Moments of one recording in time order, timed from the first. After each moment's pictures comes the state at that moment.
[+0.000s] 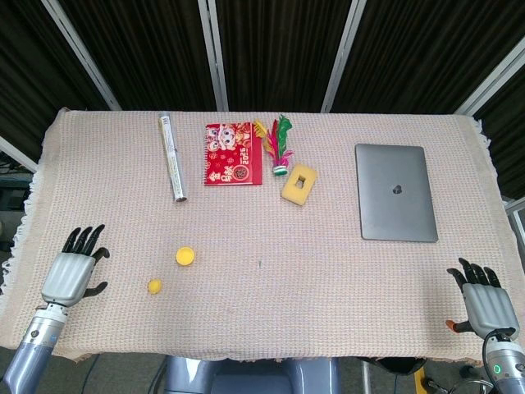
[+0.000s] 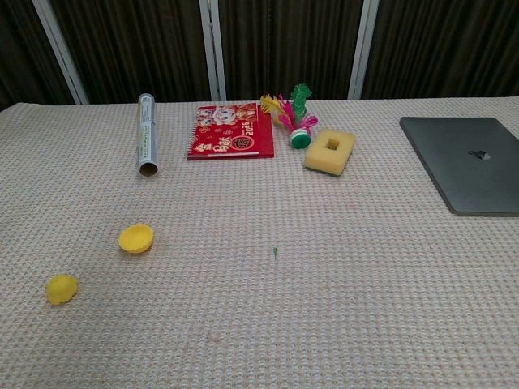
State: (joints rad) left arm -0.27 -1.32 0.02 -1.53 1.42 1.29 0.36; right arm 0.18 -0.97 -0.01 -1.86 -1.13 1.20 -0.37
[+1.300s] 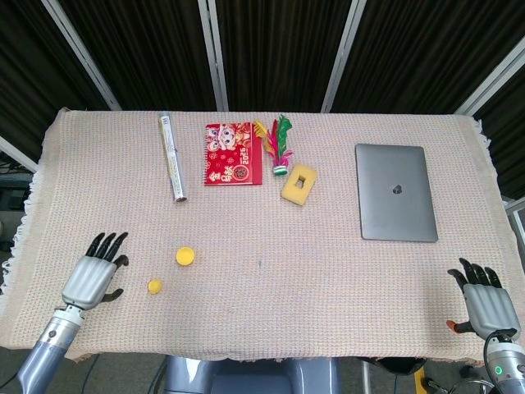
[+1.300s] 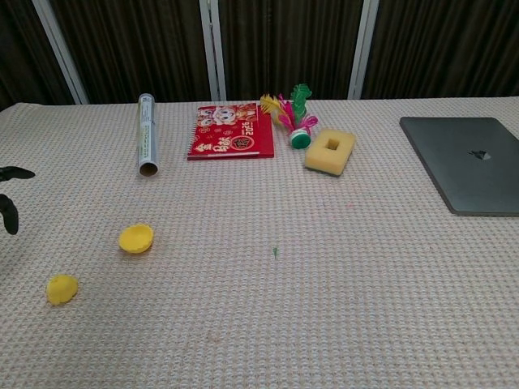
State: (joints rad) left arm -0.30 -1.34 0.04 -1.56 1.45 1.21 0.41; right arm 0.17 -0.97 -0.02 -1.86 -1.14 1.21 -0.36
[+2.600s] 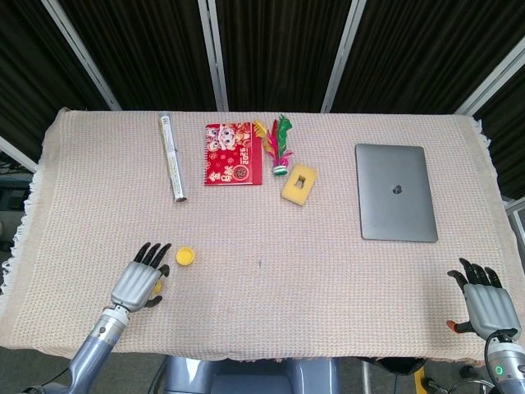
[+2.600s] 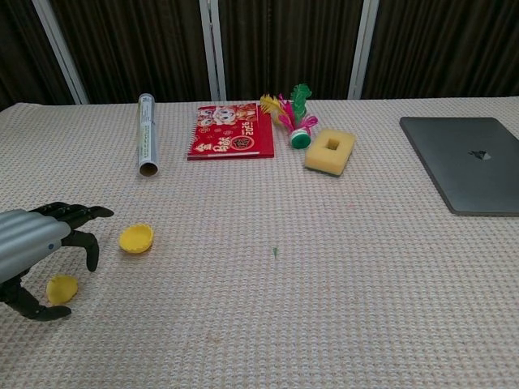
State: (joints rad) left arm -0.37 -1.54 0.02 -1.54 1.35 1.12 0.56; right arm 0.17 -0.97 -0.02 -1.85 -1.15 1.20 -0.35
